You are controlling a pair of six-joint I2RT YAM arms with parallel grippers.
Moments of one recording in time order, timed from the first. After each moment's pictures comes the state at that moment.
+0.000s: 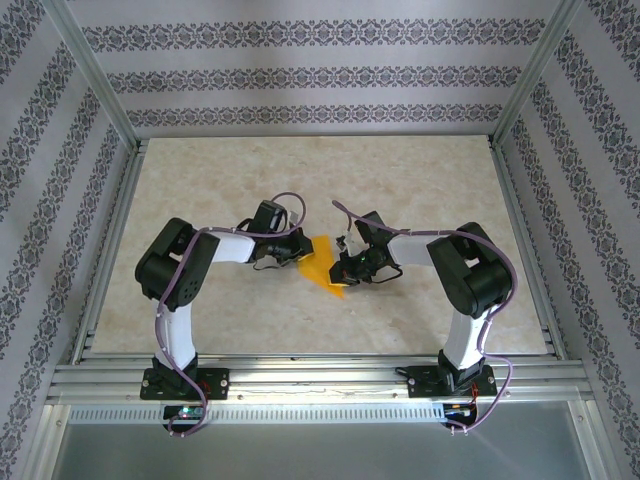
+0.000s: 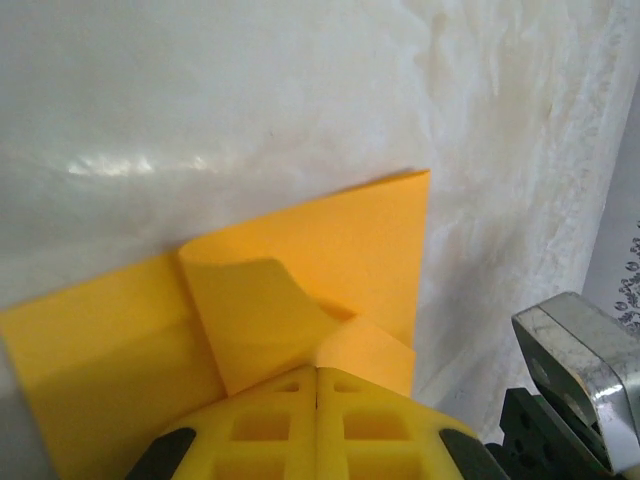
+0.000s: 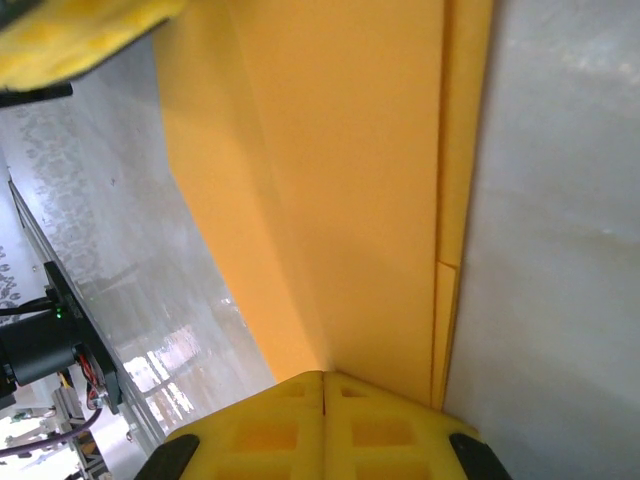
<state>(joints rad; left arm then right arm) -0.42 1.95 0.97 0.12 0.56 -0.87 0.47 1.85 0.88 -0.25 -0.77 0.47</state>
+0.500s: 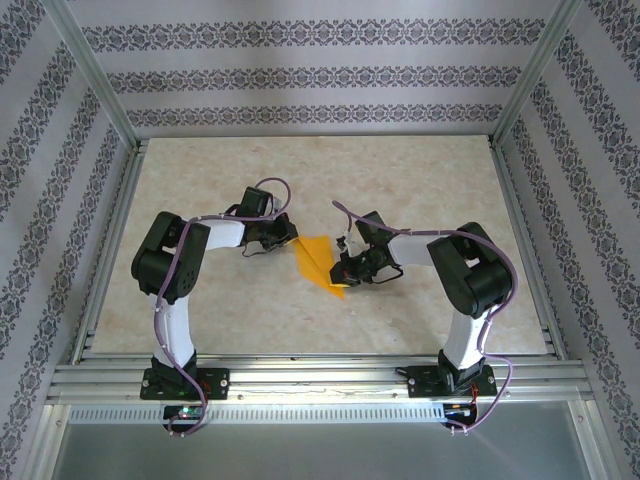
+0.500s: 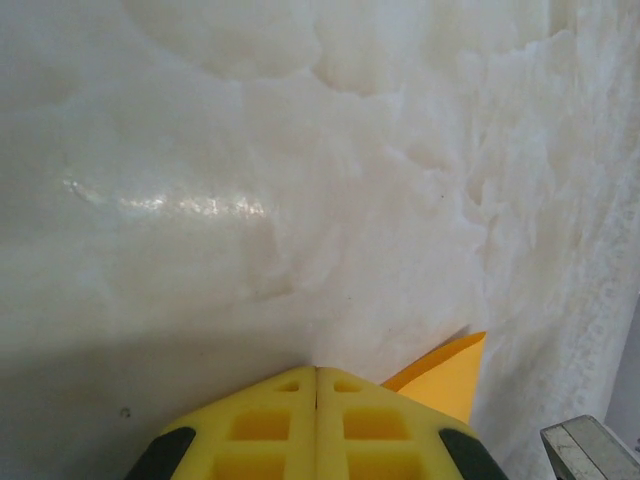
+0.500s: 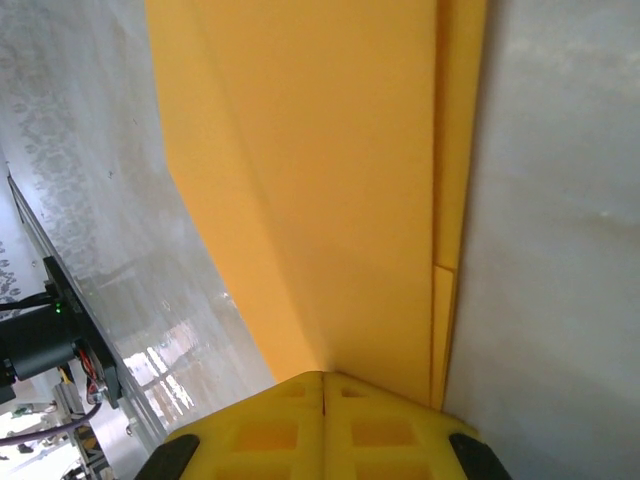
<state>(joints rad) -0.31 1.98 1.08 -0.01 0.50 -0.79 0.47 1.85 0.88 -0.26 -0.78 0.46</state>
